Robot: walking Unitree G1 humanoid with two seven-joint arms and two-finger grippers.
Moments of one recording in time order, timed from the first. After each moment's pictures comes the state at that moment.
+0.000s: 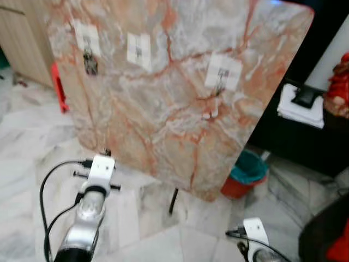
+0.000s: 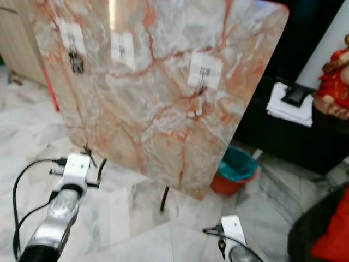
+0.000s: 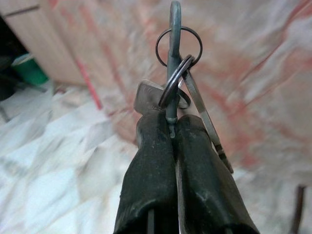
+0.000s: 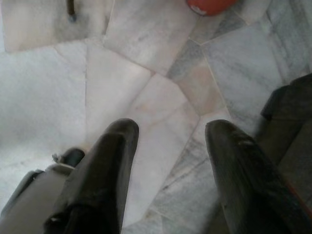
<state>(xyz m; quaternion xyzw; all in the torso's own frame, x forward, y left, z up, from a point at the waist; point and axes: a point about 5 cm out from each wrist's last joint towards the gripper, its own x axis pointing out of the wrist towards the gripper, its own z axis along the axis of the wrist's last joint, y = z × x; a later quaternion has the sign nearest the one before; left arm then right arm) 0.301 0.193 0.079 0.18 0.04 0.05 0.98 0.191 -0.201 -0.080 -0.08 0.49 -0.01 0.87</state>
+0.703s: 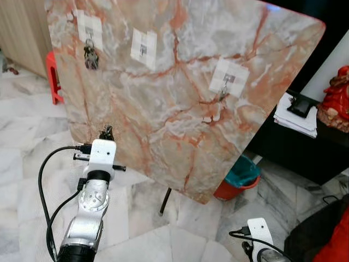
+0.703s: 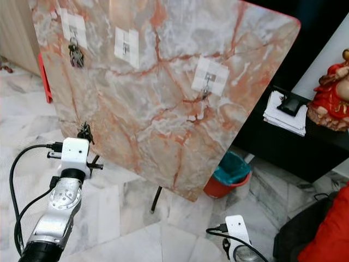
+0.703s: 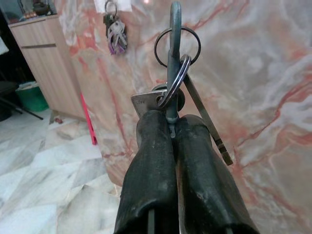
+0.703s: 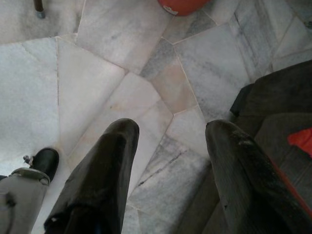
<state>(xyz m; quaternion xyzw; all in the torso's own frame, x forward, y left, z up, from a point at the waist) 0.299 0.188 0.123 0.17 -0.07 0.06 0.98 0.191 -0.211 -0.078 -0.09 0.49 -0.02 0.86</state>
